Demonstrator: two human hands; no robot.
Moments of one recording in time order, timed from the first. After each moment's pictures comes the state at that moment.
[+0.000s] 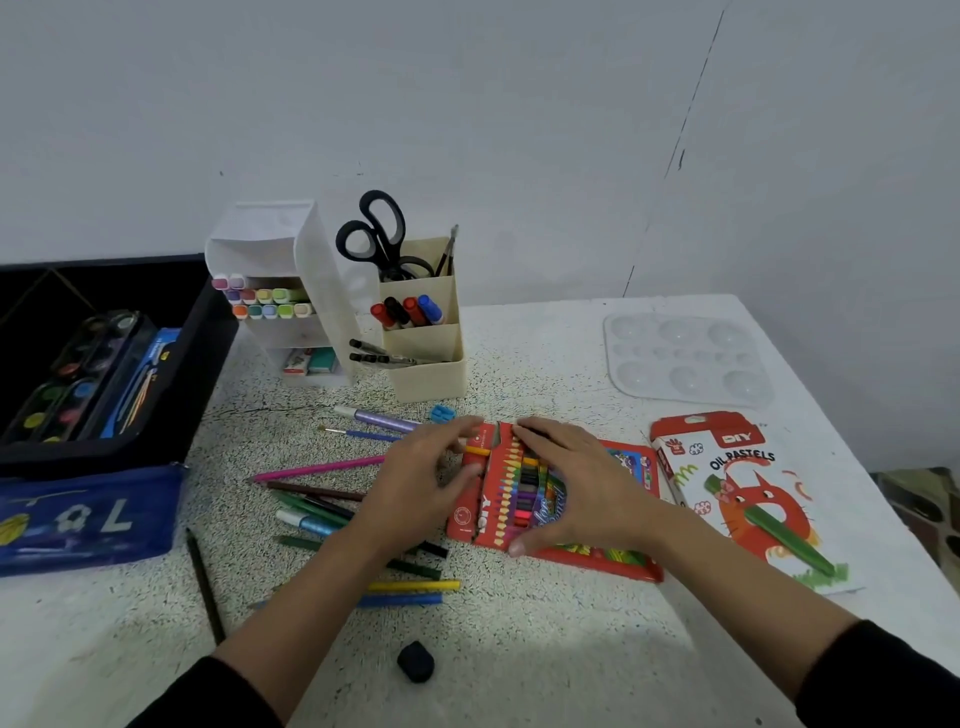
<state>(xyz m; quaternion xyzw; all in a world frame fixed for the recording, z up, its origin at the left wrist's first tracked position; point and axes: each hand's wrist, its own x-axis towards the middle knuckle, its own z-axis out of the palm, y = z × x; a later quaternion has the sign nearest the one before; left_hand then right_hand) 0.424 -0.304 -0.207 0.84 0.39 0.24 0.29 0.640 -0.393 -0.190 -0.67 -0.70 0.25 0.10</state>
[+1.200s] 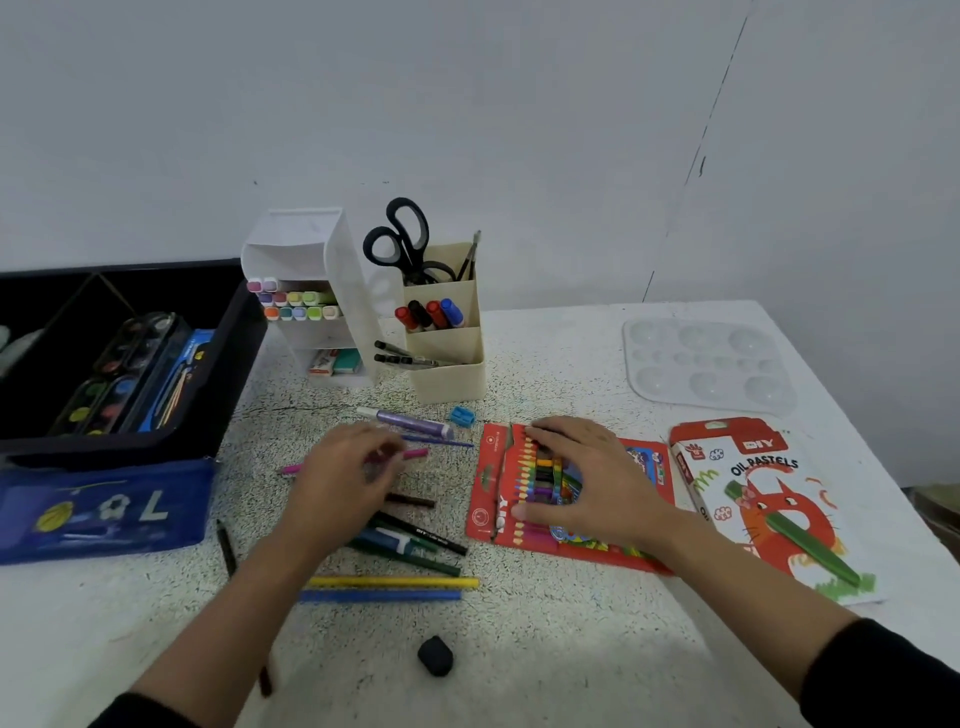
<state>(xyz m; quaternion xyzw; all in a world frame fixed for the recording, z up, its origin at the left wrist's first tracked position) 0.349 -0.284 -0.195 0.84 0.47 0.19 0.18 0.640 -0.385 -0.209 -0.68 -0.69 0.20 0.16</state>
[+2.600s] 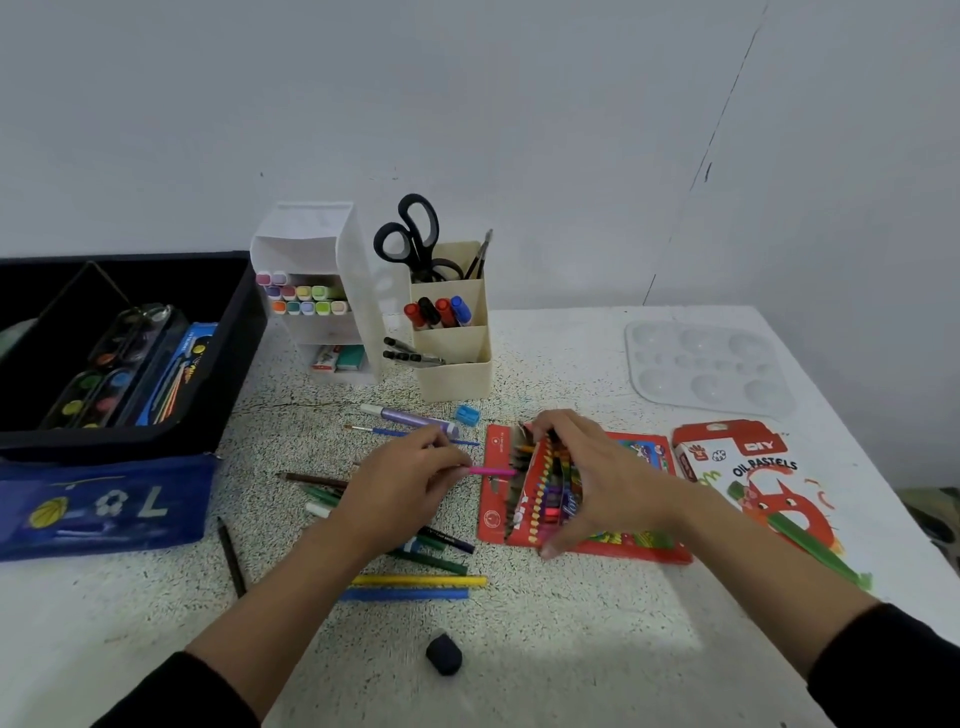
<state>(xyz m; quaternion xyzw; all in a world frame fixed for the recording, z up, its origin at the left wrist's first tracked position) 0.382 -0.291 -0.205 0.91 0.33 0.20 0.17 0.641 -0.377 -0.180 -0.61 -0.73 0.28 0.11</state>
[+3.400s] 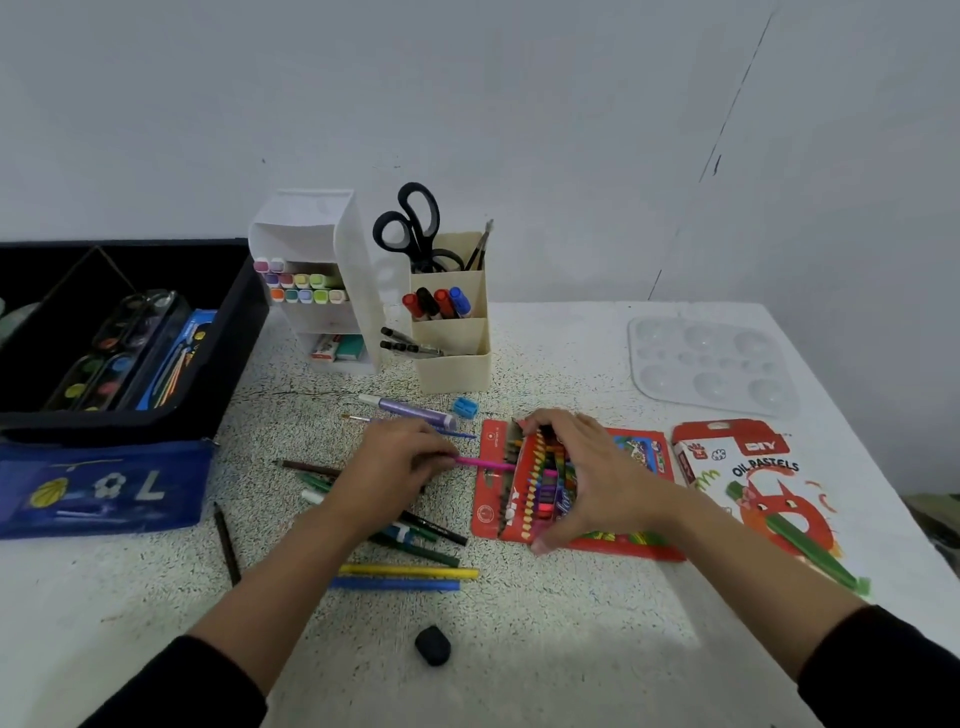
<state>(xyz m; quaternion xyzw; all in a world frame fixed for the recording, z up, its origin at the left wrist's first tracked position) 0.380 -0.281 -0.210 0.88 0.38 0.19 0.22 0.640 -0.380 -0.184 -0.60 -0.72 0.32 0.15</state>
